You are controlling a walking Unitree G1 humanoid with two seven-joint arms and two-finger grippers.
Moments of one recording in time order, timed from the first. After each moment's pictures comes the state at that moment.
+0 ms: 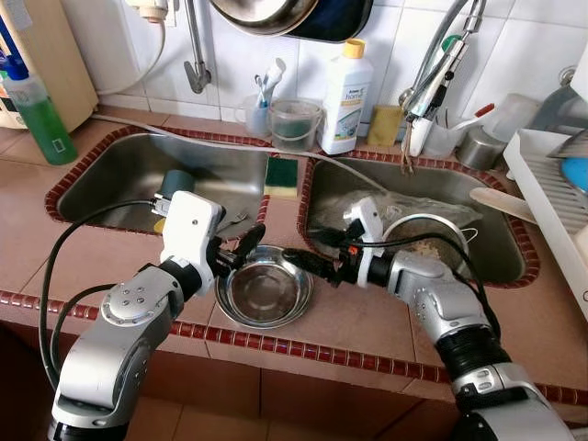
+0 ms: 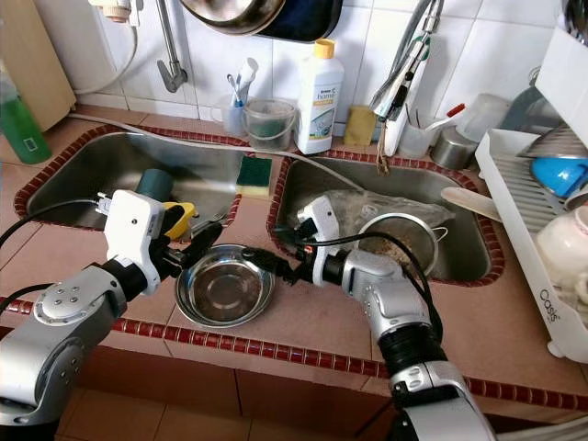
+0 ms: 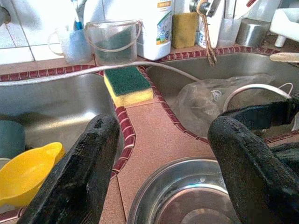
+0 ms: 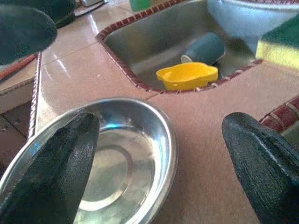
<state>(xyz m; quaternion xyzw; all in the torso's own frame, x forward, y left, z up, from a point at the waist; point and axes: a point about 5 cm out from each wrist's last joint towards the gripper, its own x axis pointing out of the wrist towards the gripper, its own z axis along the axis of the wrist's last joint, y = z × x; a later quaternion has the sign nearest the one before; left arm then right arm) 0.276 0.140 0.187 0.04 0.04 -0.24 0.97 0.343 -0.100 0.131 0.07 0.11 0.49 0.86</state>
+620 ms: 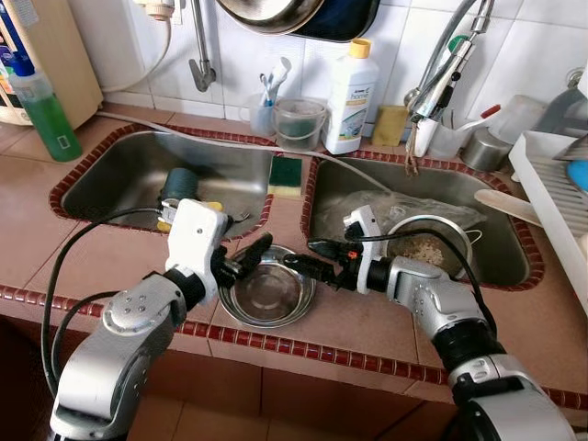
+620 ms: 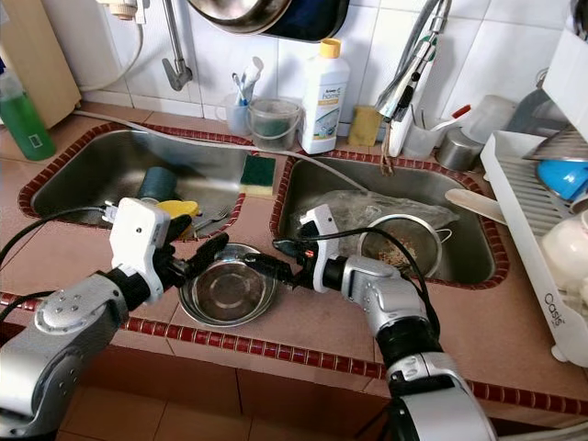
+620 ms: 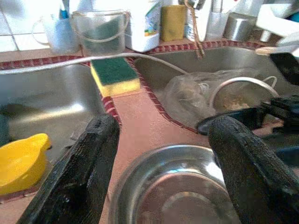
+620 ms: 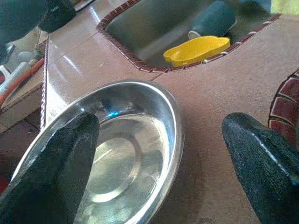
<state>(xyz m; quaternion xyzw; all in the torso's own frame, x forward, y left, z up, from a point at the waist) 0.265 0.133 0.182 0.04 0.05 -0.27 0.96 0.346 -0.101 0.120 0.13 0.17 0.49 0.85</state>
